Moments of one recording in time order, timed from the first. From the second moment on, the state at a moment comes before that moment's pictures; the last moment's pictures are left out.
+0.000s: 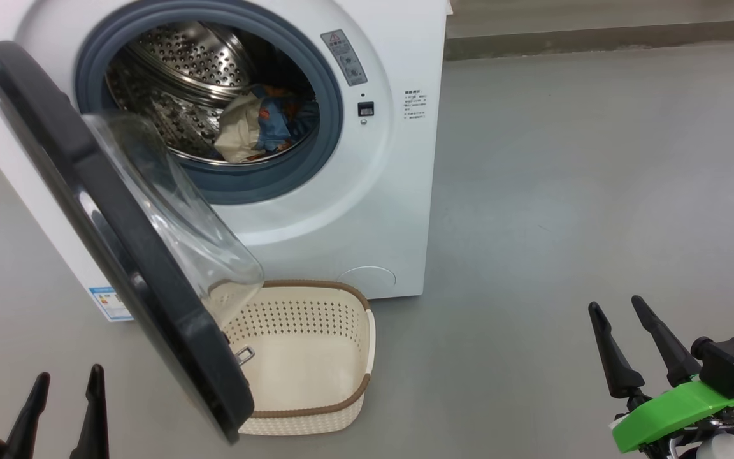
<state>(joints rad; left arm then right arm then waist) 0.03 0.31 -0.03 0.23 -0.55 -0.13 -0.25 -0.09 -0.27 0.19 0.29 0.49 0.12 -0.25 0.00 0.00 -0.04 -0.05</state>
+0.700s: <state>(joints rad) 0.03 0.31 -0.02 0.25 -0.55 -0.13 -0.25 -0.10 -0.33 0.26 0.25 0.50 0.12 -0.25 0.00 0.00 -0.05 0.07</state>
